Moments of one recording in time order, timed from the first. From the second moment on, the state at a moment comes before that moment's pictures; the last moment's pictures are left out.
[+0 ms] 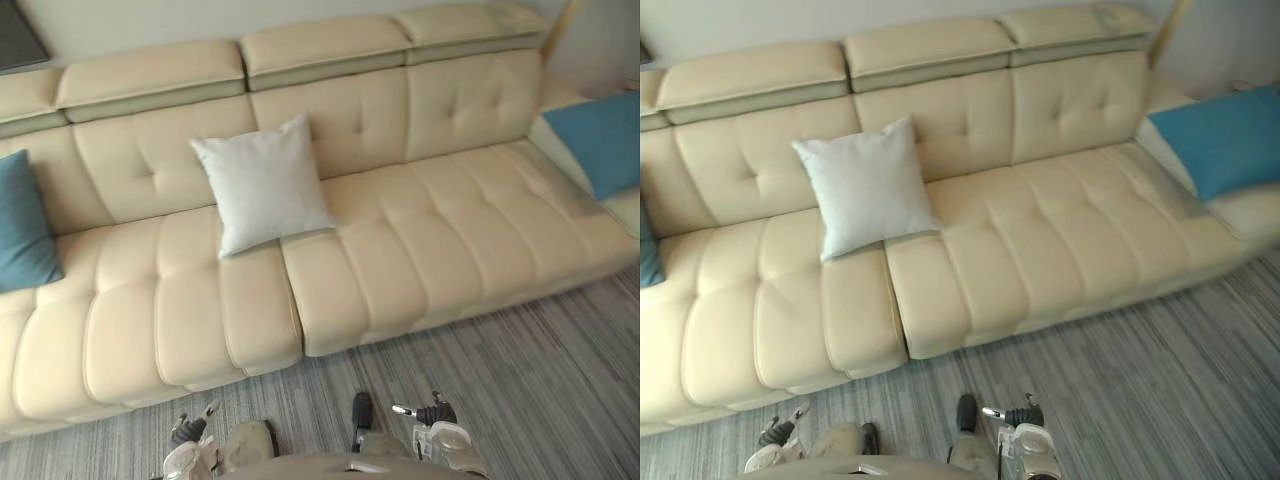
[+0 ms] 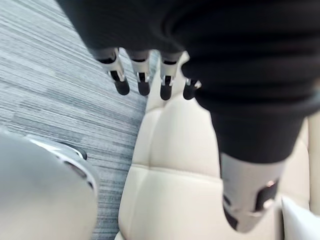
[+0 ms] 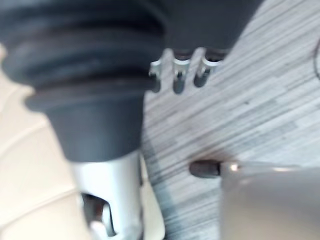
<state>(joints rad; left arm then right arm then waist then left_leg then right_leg) 0.12 -0.03 0.34 0.95 -0.15 -0.06 0.18 0.08 -0.05 -0.26 0.91 -0.07 -0.01 -0.18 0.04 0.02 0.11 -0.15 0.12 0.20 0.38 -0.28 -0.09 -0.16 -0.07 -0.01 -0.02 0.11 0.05</state>
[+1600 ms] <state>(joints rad) 0.06 0.01 0.12 0.94 -0.03 -0.04 0.13 0.00 0.02 -0.26 0.87 0.03 -0.02 -0.22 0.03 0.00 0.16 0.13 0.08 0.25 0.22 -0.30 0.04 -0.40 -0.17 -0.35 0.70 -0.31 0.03</state>
